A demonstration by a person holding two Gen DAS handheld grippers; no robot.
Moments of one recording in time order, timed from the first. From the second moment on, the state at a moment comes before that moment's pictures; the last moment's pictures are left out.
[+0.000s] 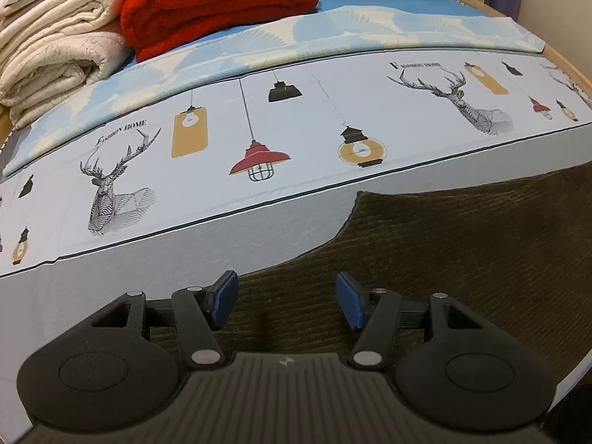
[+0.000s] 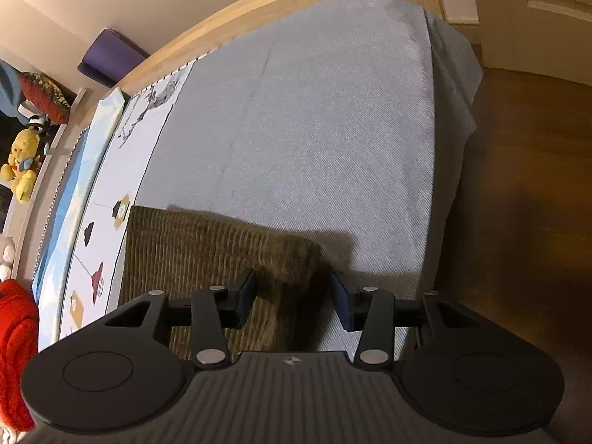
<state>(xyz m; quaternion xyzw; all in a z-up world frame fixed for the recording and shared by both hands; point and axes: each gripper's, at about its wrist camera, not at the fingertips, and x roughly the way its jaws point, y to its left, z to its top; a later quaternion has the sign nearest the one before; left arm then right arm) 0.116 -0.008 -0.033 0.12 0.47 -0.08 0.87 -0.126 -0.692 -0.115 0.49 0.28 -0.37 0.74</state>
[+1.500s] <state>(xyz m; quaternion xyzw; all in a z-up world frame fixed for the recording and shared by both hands) 0.095 0.090 -0.019 0.07 0.46 -0.02 0.88 -0.055 -0.175 -0.109 -0.19 0.40 0.22 0.87</state>
